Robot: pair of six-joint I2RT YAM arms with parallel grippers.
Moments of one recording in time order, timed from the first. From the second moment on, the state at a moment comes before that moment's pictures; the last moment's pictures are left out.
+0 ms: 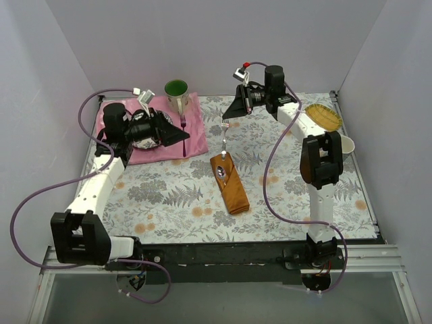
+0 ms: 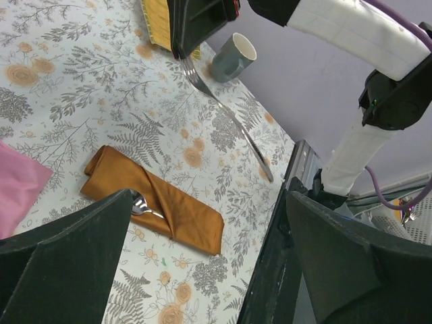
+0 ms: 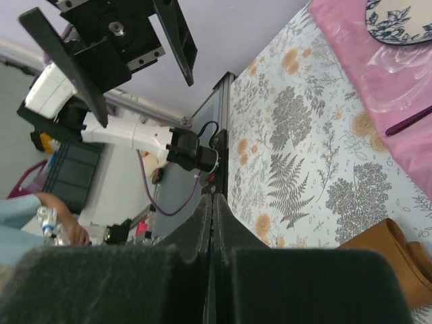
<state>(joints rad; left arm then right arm) -0.06 1.27 1.03 0.04 1.05 -0.45 0.31 2.17 1.88 0.10 -1.49 0.74</state>
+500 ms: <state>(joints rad) -0.10 1.71 1.34 0.02 1.17 -0.54 0.34 2.06 1.94 -0.52 -1.36 0.17</state>
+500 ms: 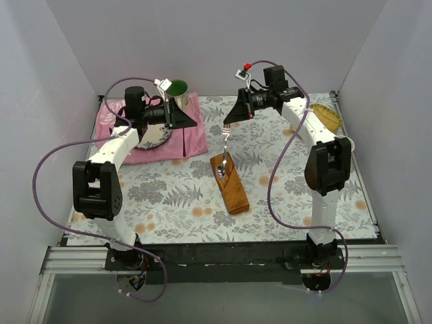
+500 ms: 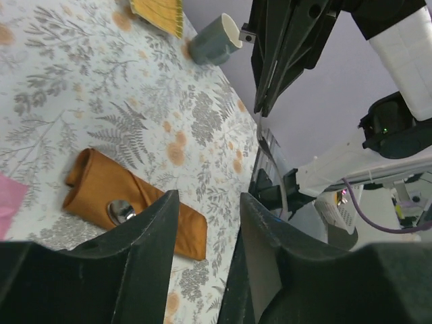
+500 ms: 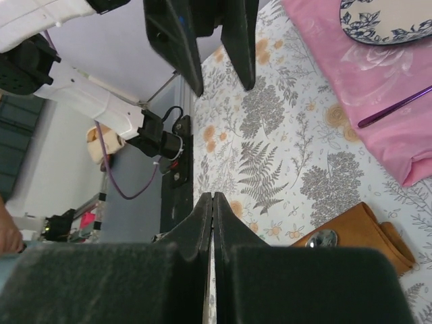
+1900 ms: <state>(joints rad) -0.39 1.41 1.09 -0.05 0.69 -0.41 0.41 2.32 2.19 -1.11 -1.20 -0.65</state>
